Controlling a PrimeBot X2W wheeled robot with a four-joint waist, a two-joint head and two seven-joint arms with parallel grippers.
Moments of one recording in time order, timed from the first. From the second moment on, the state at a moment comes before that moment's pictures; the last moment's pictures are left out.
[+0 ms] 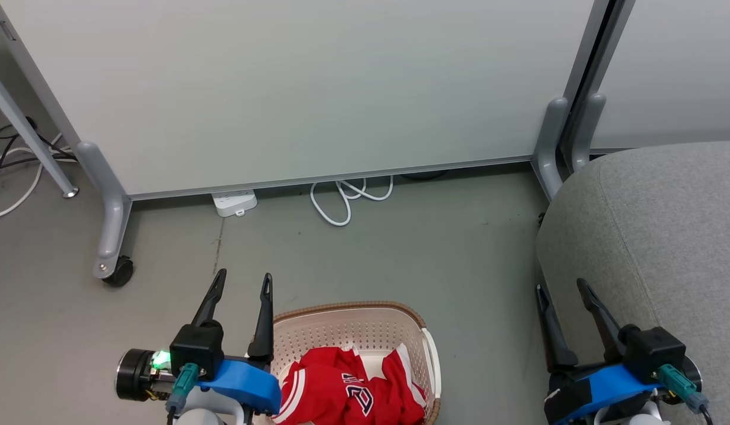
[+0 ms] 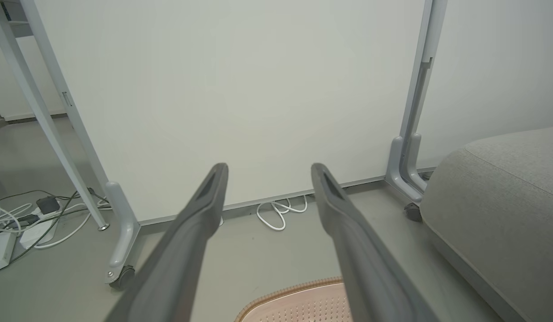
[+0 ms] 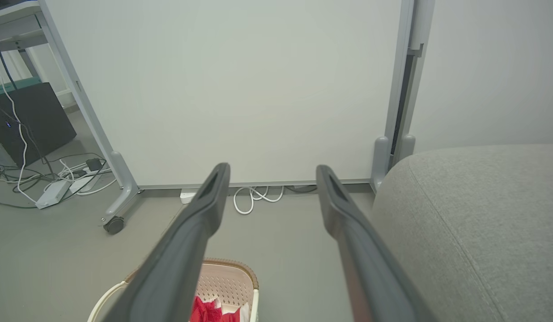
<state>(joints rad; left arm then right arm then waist) -0.13 0.05 -0.17 0.35 -0.08 -0.04 -0.26 -0.09 -0.05 0.03 0.30 0.13 0.13 -0.26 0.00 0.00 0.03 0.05</state>
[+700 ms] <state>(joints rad) -0.38 0.13 -0.38 0.64 -0.01 -0.13 -0.26 -0.18 -0.05 0.07 0.28 0.13 0.13 -0.26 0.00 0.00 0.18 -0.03</state>
